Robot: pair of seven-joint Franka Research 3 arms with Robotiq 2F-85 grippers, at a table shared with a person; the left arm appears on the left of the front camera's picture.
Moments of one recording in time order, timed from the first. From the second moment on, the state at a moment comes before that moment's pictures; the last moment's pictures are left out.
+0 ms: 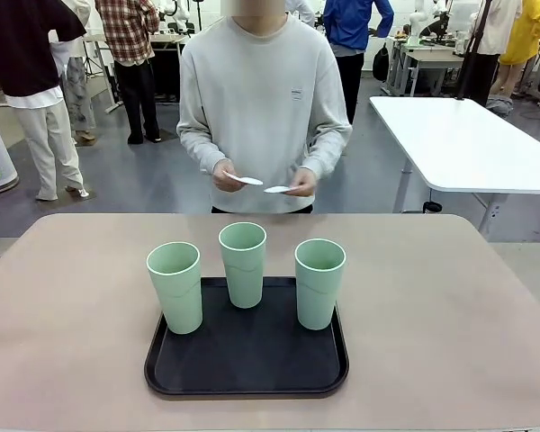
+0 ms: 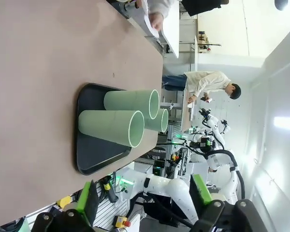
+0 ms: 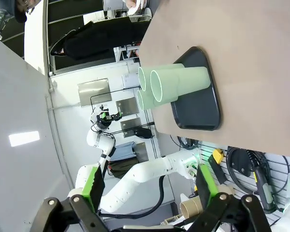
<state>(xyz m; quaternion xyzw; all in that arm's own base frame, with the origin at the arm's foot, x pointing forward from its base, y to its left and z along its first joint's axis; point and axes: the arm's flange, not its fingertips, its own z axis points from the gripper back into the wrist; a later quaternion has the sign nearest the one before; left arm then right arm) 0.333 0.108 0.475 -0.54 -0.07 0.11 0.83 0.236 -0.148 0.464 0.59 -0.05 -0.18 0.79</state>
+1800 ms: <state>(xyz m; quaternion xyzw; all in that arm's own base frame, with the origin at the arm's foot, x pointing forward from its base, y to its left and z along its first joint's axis) 0.333 0.108 0.475 -0.54 -0.07 0.11 0.83 0.236 -0.148 0.464 0.59 -0.05 -0.18 0.79</state>
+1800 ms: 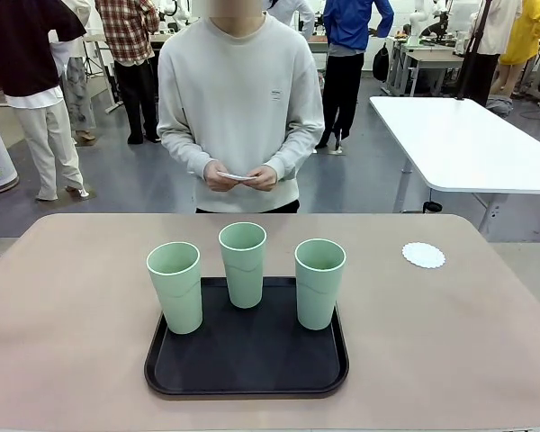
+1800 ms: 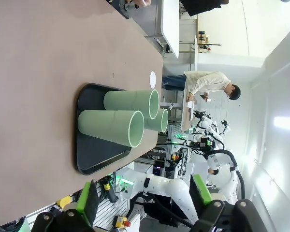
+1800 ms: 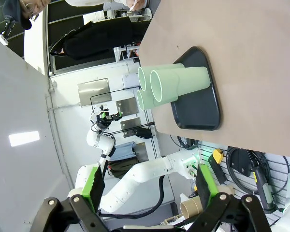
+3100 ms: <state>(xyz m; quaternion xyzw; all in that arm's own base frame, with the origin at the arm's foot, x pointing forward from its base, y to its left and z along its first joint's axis) 0.334 0.108 0.474 -0.54 -0.07 0.11 0.83 0.316 -0.049 0.529 0.37 -0.05 0.06 0.93</state>
